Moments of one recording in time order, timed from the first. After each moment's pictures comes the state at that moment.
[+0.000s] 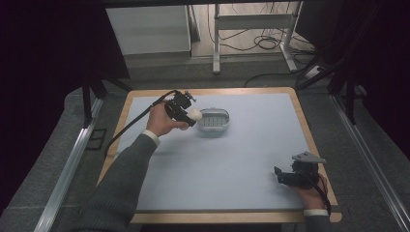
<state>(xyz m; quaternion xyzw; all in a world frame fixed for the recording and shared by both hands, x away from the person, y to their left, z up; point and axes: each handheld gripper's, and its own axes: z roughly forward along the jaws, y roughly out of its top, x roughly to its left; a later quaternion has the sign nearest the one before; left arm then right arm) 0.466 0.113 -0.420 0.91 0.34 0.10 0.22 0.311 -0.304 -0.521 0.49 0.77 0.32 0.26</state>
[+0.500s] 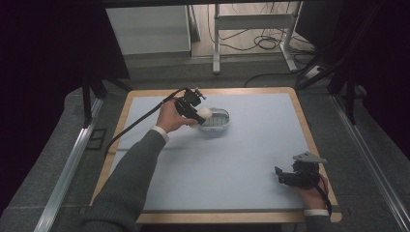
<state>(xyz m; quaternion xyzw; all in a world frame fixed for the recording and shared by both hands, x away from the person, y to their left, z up) 0.483 0.089 -0.425 0.92 0.32 0.08 0.23 0.312 -0.307 -0.522 0.49 0.77 0.32 0.26</state>
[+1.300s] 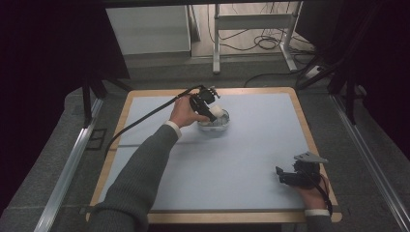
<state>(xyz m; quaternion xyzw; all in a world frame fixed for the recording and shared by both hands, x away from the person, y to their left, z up) 0.504 0.048 -0.427 0.94 0.27 0.09 0.21 0.312 -0.309 -0.523 0.50 0.76 0.32 0.26</state>
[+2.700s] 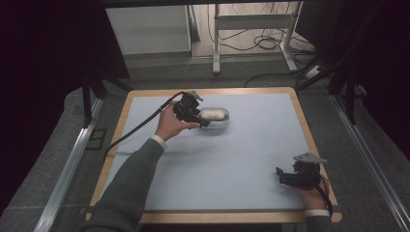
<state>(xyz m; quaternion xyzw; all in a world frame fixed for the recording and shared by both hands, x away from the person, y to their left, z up) 0.463 0.103 -0.436 0.88 0.32 0.08 0.34 0.312 -0.309 -0.524 0.50 0.77 0.31 0.26</state>
